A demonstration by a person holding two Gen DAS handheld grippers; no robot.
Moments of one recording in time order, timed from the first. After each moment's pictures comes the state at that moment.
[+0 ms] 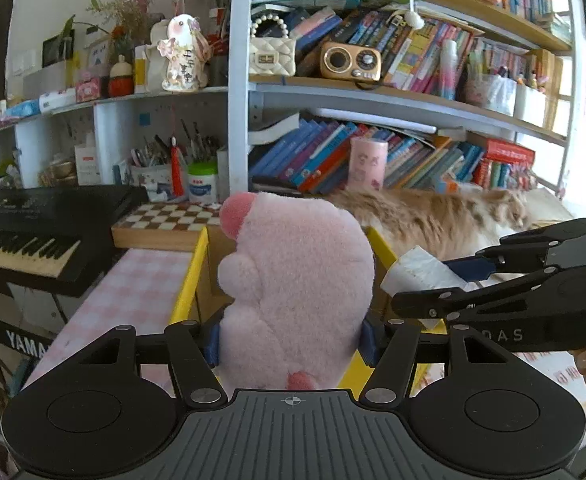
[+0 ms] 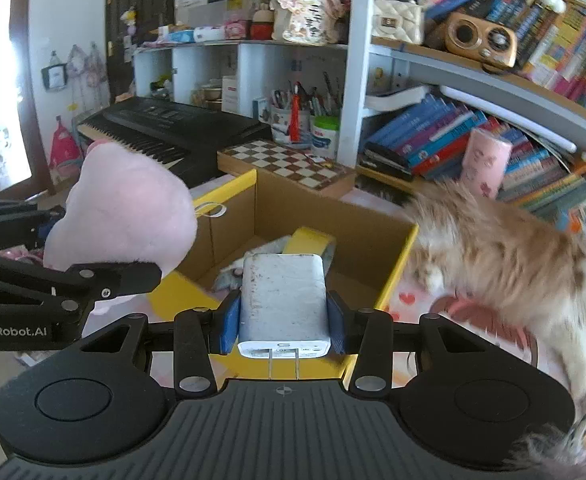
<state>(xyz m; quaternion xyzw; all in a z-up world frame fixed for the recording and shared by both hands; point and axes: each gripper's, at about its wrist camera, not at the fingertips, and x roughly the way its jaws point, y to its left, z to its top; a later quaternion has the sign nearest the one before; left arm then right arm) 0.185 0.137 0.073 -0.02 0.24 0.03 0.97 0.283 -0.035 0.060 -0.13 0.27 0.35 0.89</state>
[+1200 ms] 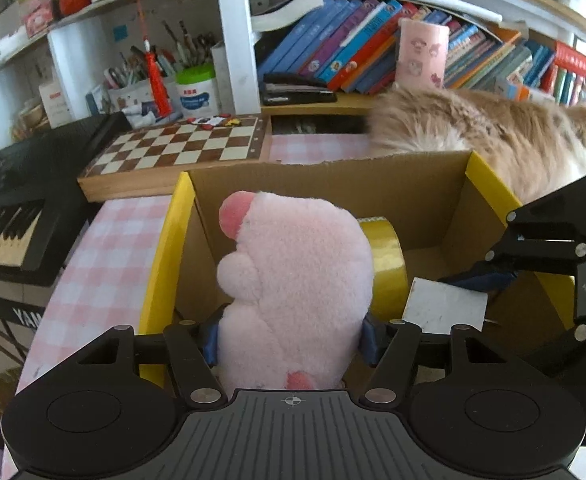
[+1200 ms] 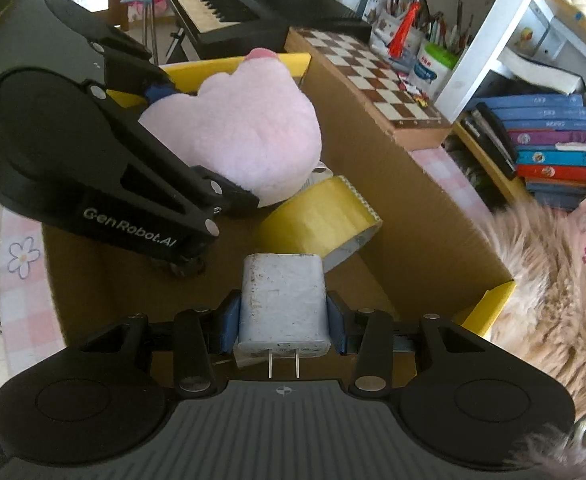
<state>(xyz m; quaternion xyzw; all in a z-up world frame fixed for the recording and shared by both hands) 0.342 0.170 0.015 0.01 0.40 0.05 0.91 0.410 0.044 -0.017 -0.34 0.35 0.44 0.76</state>
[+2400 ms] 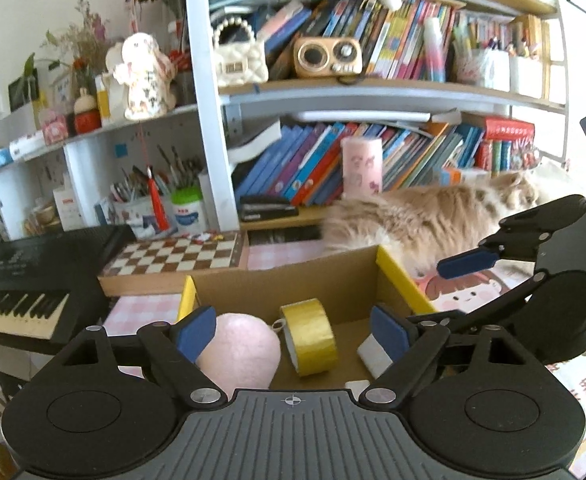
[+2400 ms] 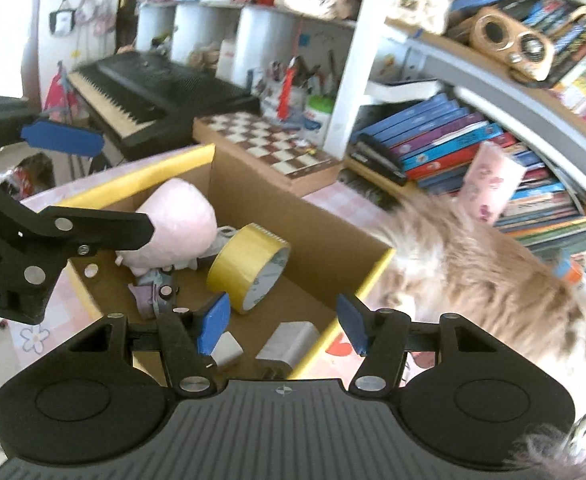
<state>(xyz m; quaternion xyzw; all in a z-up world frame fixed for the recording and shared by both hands) 0.242 0.129 0.086 0.05 0.24 0.02 0.97 0.355 -0.028 0.045 -0.21 0.27 0.34 0.88</state>
